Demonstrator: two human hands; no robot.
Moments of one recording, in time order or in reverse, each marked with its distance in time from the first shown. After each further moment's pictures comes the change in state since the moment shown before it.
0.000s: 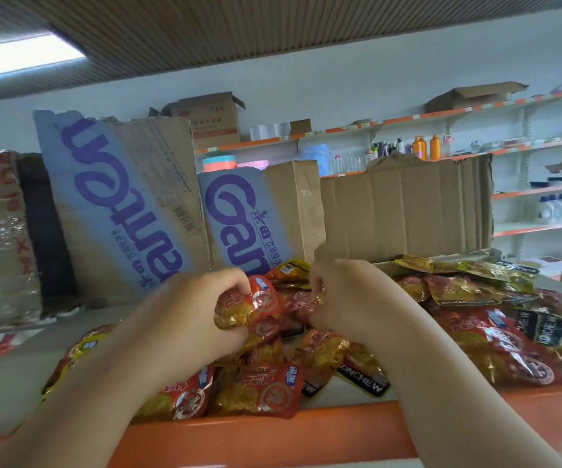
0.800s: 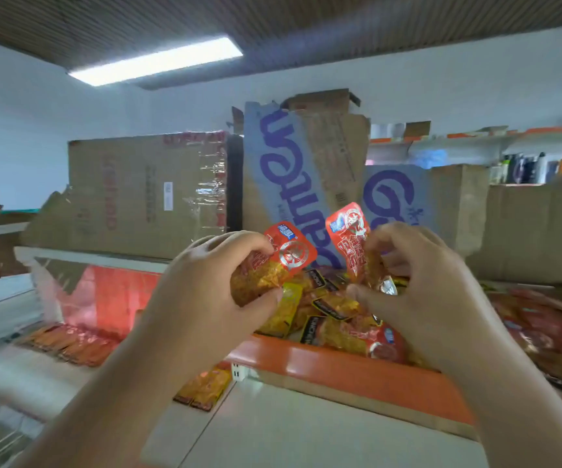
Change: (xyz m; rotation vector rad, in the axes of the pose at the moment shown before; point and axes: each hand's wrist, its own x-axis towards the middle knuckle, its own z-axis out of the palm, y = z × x) left_hand -0.148 -0.100 -0.097 -0.046 0.454 -0.082; right_hand -0.052 -0.165 0.021 0.471 0.282 -0.343
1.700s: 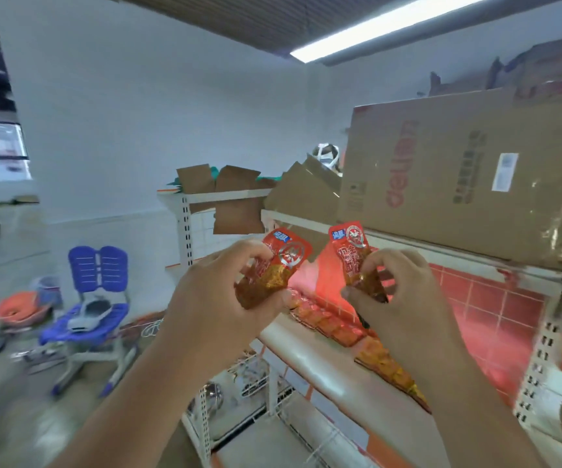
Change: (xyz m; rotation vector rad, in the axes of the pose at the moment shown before) left_hand -0.180 -0.354 -0.281 0.289 0.113 -0.455; right_hand 0.019 -0.295 0.459 0.459 -0.218 -0.143
